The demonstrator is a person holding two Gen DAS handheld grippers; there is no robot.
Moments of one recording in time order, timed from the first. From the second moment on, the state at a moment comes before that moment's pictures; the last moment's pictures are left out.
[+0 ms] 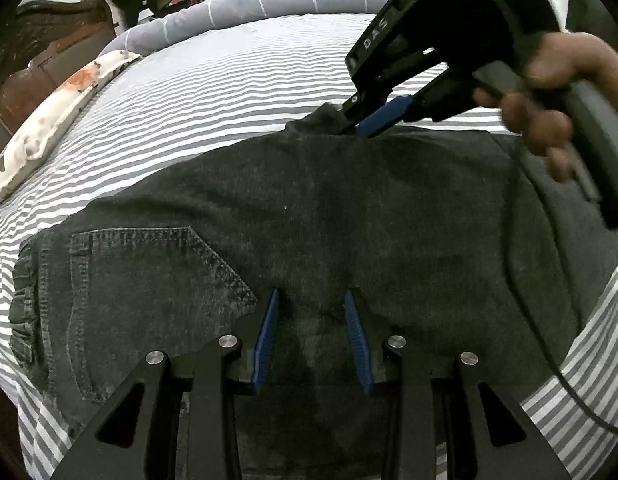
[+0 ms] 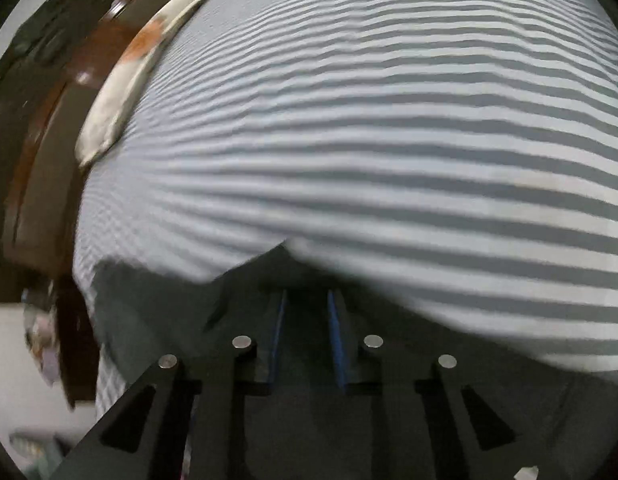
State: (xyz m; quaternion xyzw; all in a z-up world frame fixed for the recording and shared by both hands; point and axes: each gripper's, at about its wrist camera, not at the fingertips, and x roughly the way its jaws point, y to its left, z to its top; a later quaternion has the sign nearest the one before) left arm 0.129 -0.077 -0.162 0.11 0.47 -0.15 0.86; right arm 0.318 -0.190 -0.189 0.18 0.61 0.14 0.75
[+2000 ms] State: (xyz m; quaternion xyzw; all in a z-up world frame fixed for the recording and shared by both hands) left arm 0.091 -0.184 -0.180 0.18 0.50 -0.16 0.83; right arm -0.061 -0.608 -0.216 0.59 0.30 -0.11 0.74
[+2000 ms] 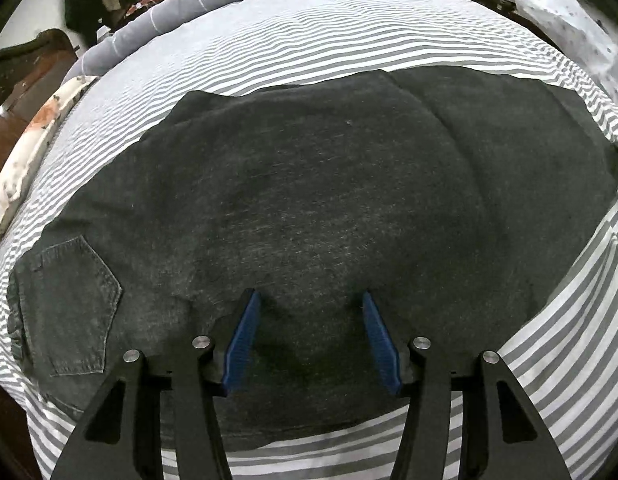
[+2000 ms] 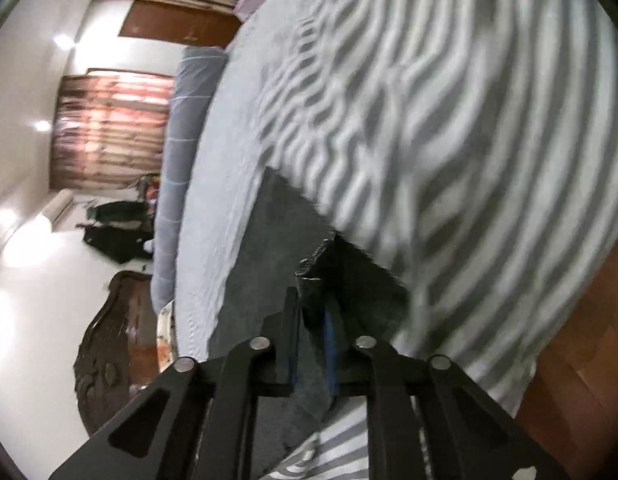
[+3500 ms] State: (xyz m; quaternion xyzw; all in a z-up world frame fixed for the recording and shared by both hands) left arm 0.078 -0.171 -0.179 0.17 0.48 -0.19 0.84; right arm -0.019 -0.543 -0.117 0.50 0.34 -0.07 0.79
